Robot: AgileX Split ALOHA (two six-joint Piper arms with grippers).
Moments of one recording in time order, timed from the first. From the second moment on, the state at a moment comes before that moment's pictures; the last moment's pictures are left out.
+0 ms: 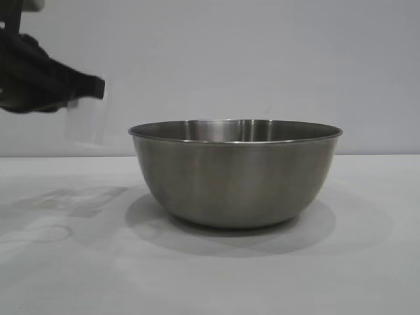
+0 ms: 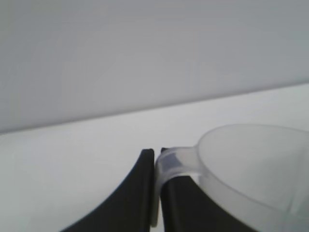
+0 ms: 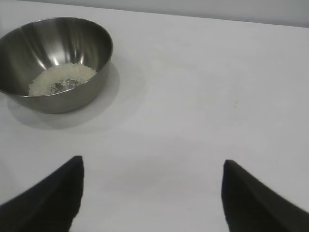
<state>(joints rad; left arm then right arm) -0.42 2.01 -0.58 -0.36 -1.14 0.11 0.21 -0.02 -0.49 0.06 1.14 -0.04</state>
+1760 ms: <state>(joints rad) -0.42 1.68 -0.27 -0.24 -0.80 0.04 0.21 -0.02 -0.49 0.06 1.14 -0.04</state>
